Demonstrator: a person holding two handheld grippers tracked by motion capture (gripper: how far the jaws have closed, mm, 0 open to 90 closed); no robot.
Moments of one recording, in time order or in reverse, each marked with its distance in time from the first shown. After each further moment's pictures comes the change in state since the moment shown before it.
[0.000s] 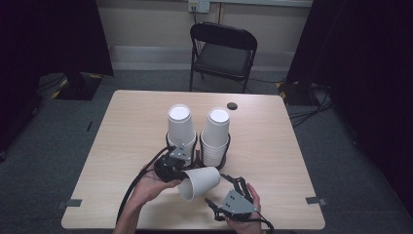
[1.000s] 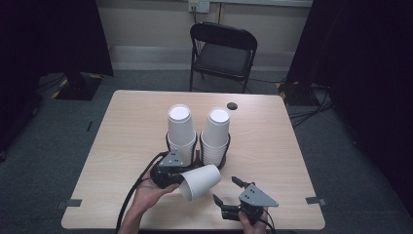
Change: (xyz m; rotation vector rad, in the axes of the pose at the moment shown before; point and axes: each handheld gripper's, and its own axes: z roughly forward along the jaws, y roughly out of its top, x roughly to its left) left arm -0.006 -0.024 0.003 -0.201 0.035 -0.023; right arm -0.011 -0.019 -0.020 -0.061 -0.002 0.461
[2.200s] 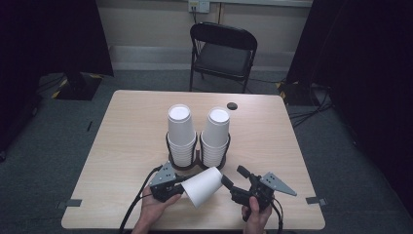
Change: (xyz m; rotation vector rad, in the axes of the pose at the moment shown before) left arm -0.018 -0.045 0.014 -0.321 0.001 -0.023; right arm -0.029 0.015 -0.005 -0.207 0.008 0.400
